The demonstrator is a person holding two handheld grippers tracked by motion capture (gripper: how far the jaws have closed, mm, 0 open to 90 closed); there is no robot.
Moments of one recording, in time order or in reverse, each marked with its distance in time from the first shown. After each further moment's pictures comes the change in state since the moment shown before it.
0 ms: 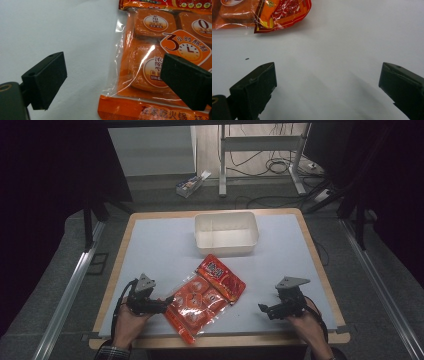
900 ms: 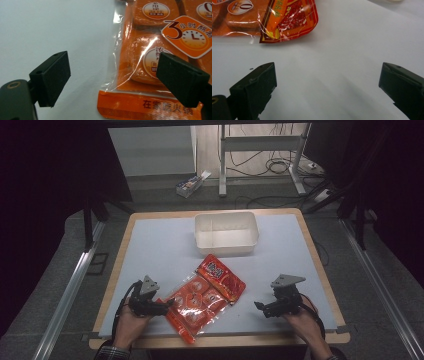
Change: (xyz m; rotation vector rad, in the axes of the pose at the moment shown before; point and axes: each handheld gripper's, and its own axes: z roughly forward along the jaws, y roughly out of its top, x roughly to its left) left arm -0.007 -0.002 0.004 0.045 -0.002 0.072; right arm 0.008 0.014 0.003 -0.025 -0.005 -0.048
